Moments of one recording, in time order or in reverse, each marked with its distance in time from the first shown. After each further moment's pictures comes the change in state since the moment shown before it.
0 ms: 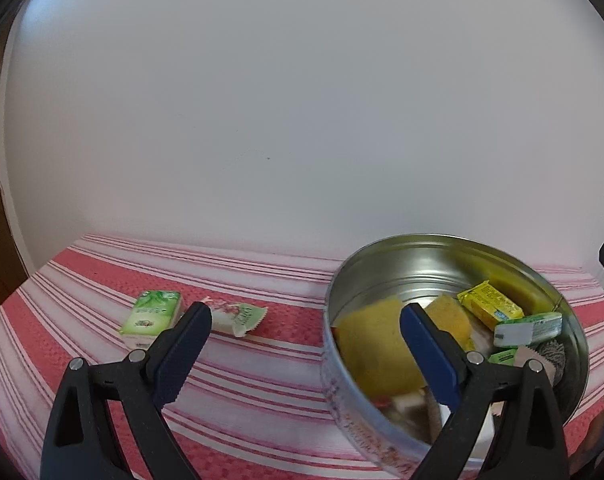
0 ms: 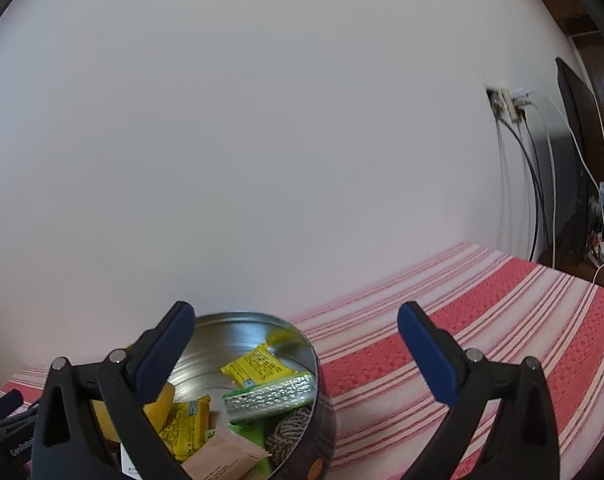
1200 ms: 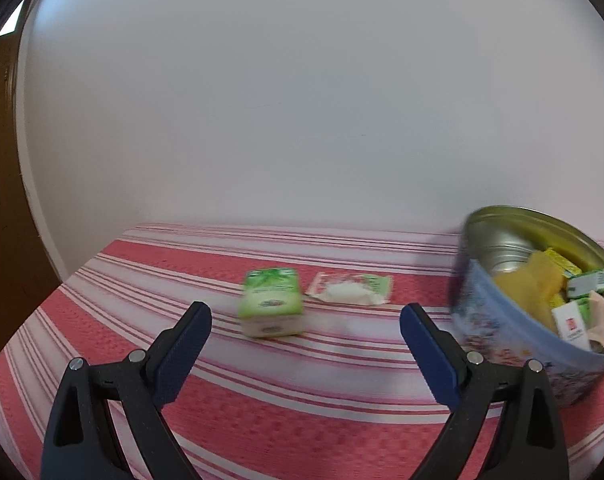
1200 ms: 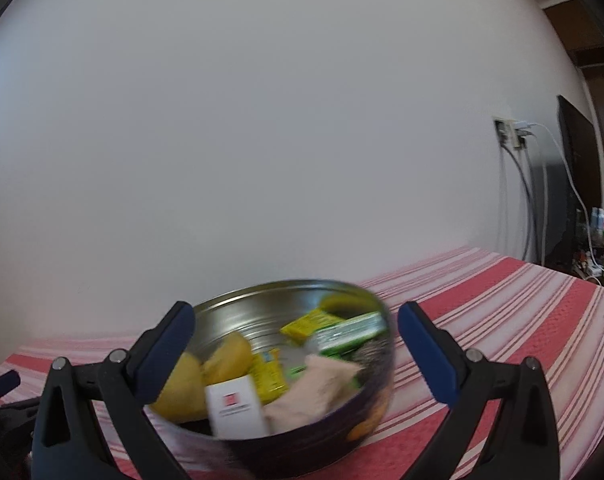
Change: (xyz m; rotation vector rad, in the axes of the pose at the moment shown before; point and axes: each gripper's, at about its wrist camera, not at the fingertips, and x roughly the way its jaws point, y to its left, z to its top) left arm -0.007 0.103 -0.017 0.030 0.032 0.107; right arm -0.058 0.088 -0.038 -0.093 -0.015 0.011
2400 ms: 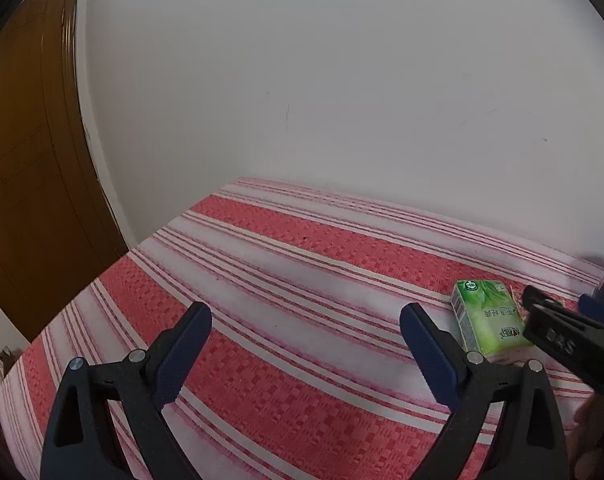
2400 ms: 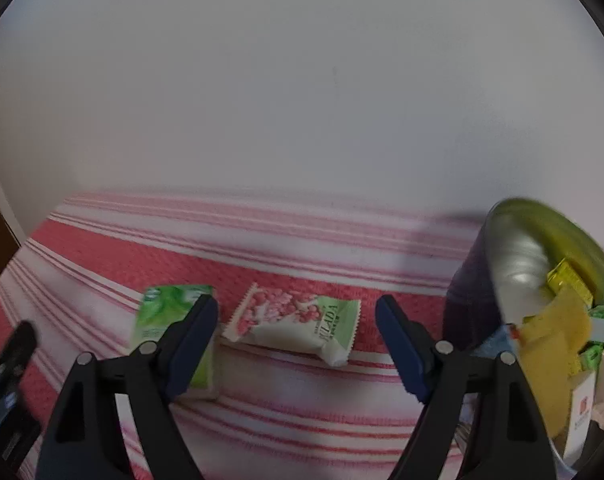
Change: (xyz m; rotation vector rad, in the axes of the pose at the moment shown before) left arm 0.050 0.138 0.005 -0.159 0.152 0.211; right arm 0.149 0.233 -0.074 -0.320 0.580 0.249
